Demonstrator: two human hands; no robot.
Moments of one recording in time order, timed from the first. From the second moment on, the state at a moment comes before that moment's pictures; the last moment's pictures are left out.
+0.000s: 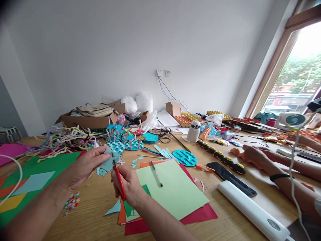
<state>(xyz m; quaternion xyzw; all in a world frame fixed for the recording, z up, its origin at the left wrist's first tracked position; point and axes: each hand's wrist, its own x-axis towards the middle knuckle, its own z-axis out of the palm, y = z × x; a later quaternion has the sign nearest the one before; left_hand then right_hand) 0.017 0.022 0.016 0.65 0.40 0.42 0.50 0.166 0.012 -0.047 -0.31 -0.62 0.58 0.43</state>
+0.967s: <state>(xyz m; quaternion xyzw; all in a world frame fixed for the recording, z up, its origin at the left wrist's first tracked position) 0.007 0.021 0.027 0.63 0.37 0.39 0.56 0.160 0.009 -0.037 -0.31 -0.63 0.58 0.42</state>
